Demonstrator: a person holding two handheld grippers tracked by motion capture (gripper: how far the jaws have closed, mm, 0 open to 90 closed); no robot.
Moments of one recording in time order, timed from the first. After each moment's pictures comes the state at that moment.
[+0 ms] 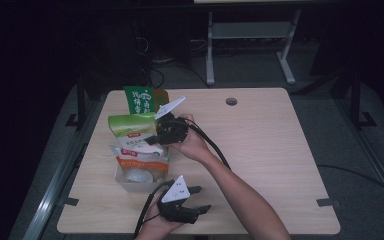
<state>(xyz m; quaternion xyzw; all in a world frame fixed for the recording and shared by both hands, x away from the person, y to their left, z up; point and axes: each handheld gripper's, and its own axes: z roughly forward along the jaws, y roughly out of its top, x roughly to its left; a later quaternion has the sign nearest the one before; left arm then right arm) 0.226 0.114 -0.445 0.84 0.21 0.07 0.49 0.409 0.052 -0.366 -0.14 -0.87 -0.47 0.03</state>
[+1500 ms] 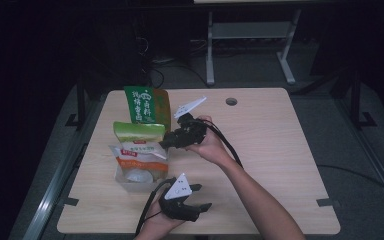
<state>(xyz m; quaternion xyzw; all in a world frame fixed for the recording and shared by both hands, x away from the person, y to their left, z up) 0.233 0.109 -0.447 0.85 0.22 0.07 0.48 0.401 0.000 -0.362 -0.18 -0.85 -0.48 0.07</state>
